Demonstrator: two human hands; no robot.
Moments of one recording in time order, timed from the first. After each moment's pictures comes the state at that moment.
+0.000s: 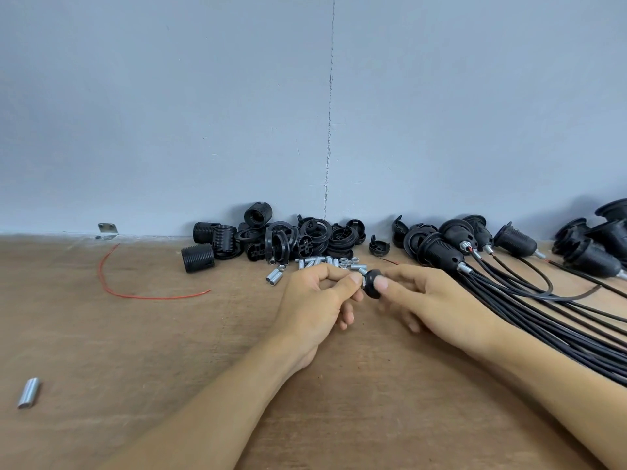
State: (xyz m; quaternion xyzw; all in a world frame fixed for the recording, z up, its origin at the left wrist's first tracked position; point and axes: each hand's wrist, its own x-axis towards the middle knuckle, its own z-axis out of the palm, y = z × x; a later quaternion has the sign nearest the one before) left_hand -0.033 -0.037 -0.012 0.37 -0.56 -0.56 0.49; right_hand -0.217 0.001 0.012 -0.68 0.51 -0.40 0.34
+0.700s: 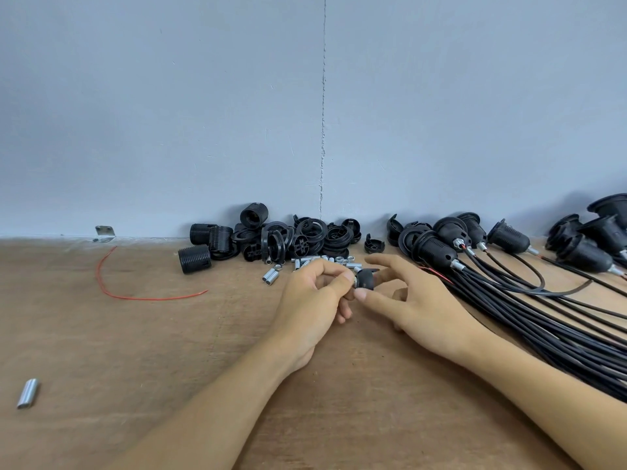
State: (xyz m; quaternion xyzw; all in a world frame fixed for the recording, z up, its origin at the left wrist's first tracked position) left_hand -0.036 -0.035 -0.012 0.38 -0.56 -0.53 0.50; right_hand -0.206 0.004 0.003 -0.69 0.56 -0.40 0.22
